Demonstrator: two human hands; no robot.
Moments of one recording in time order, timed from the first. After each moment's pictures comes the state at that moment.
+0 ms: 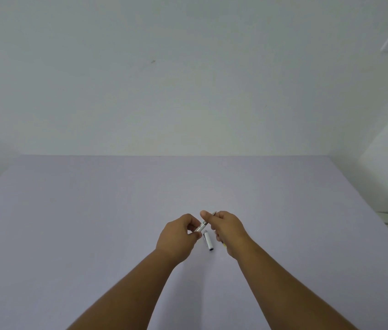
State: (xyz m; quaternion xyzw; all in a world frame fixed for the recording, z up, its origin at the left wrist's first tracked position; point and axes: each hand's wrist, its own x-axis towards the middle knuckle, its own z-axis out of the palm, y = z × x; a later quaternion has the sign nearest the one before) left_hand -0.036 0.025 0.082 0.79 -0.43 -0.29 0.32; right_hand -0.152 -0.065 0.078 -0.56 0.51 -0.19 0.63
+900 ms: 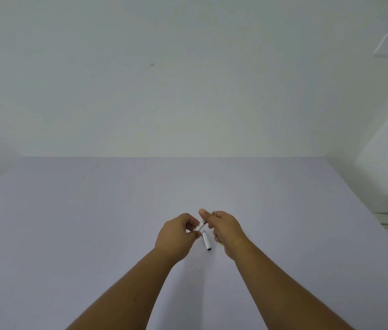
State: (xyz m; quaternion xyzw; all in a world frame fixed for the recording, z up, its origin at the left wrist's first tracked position) left_hand -0.039 0.026 0.091 0.79 -0.43 -0.30 0.33; right_hand -0.153 -0.062 0.081 -0.55 0.50 -0.20 0.64
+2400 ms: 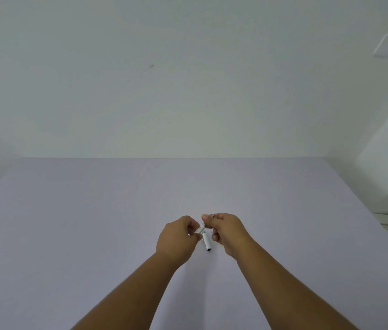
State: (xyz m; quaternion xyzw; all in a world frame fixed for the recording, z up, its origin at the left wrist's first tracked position) left_hand -0.047 0.027 0.086 0.81 -0.42 -0.26 0.31; right_hand -0.159 -0.062 0.086 -0.49 0.49 -0.21 0.69
